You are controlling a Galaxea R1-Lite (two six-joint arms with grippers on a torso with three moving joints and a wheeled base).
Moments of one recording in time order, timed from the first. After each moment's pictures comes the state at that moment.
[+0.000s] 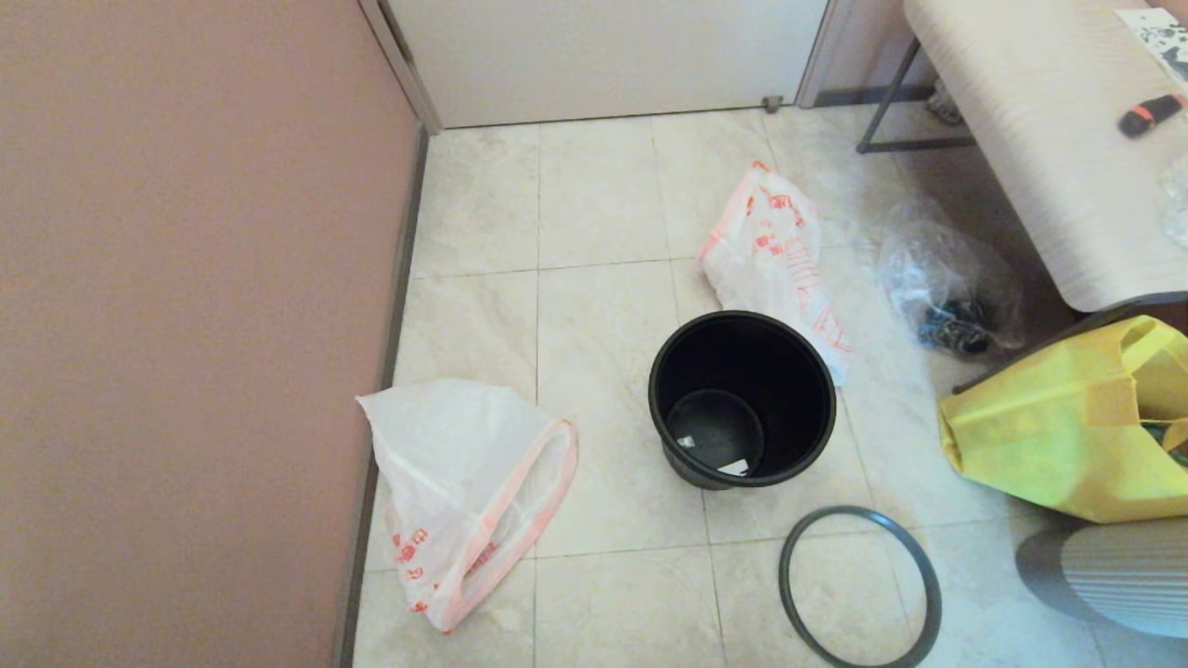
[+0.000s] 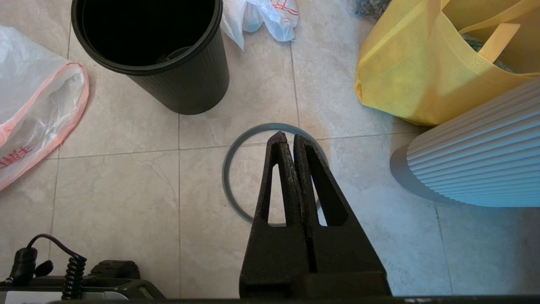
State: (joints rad) left arm 0.00 0.00 0.00 -0.04 -0.02 0.01; right arm 0.00 0.00 -0.01 0.02 0.00 0.00
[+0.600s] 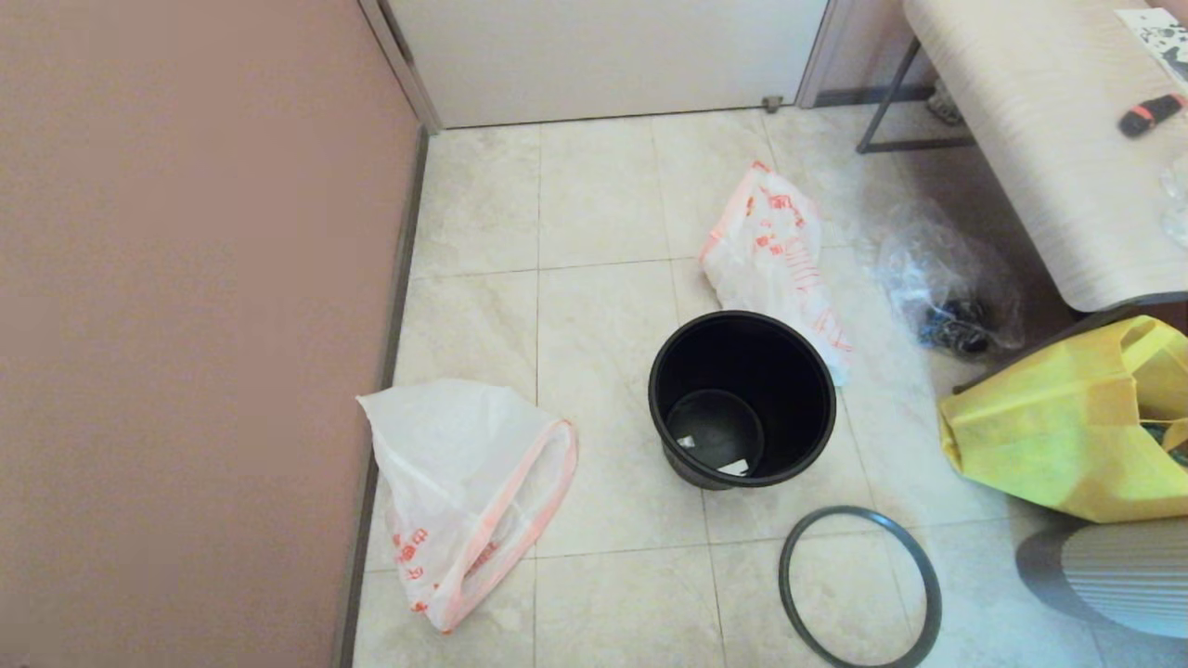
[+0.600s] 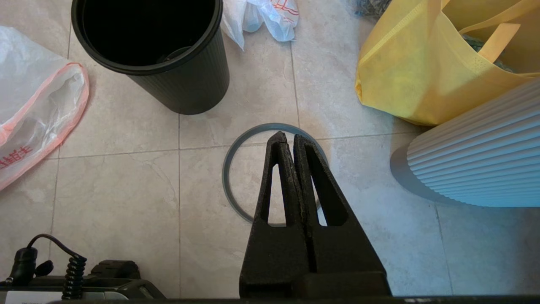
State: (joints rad) left arm 0.00 0.14 -0.15 -0.05 0.02 -0.03; right arm 0.00 0.00 -0.01 0.02 0.00 0.00
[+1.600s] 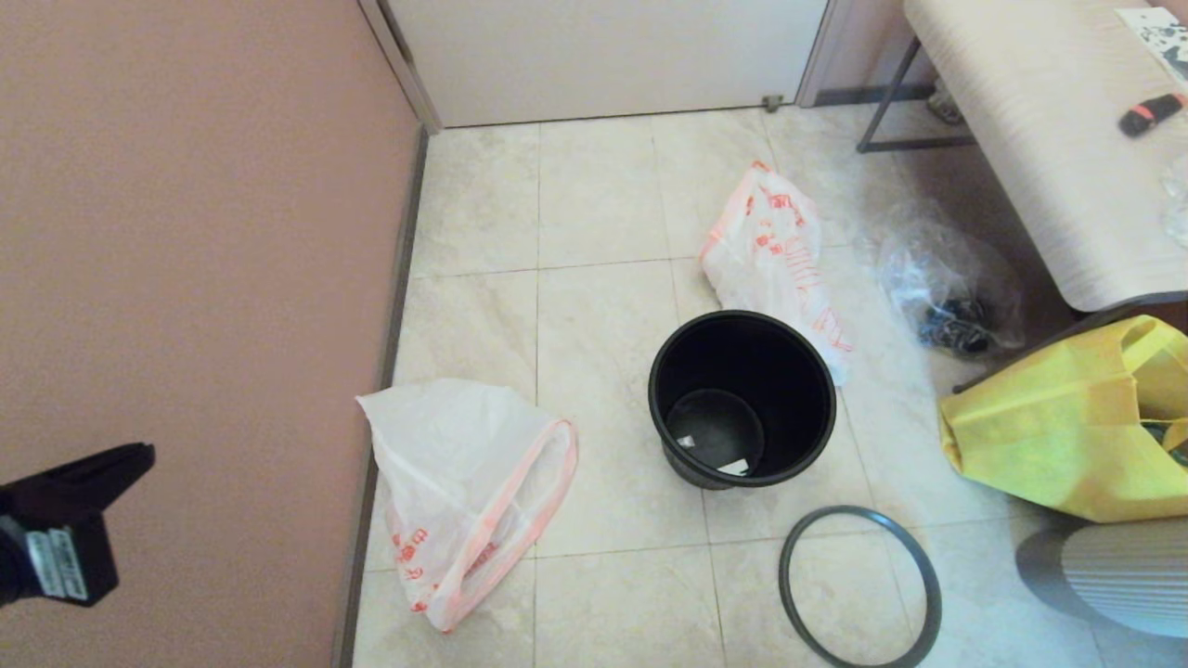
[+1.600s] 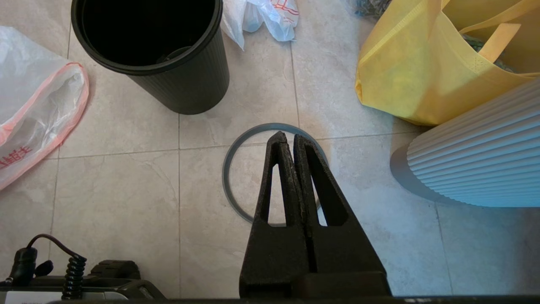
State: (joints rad) left arm 0.00 0.87 -0.49 -0.17 0.04 0.26; right arm 0.00 0.00 -0.01 0.02 0.00 0.00
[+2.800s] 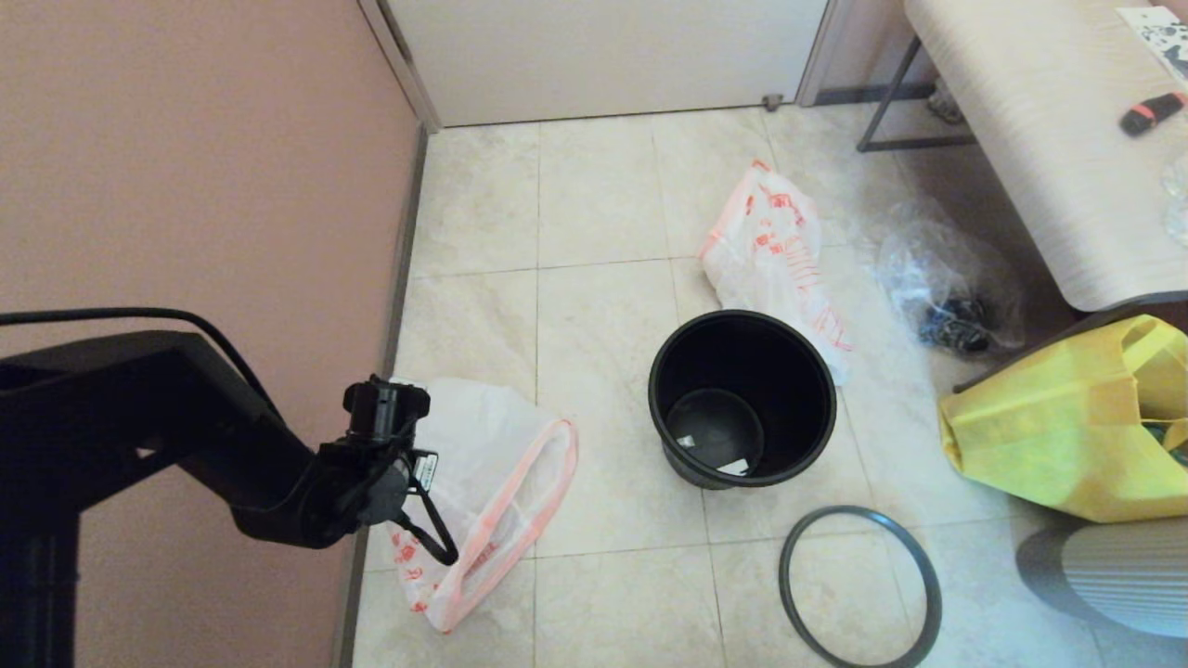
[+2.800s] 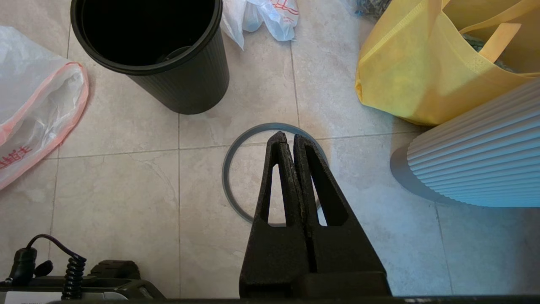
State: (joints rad) left arm -0.19 2.16 -0.84 -0.69 0.60 0.16; right arm 0.00 0.00 -0.01 0.02 0.00 0.00
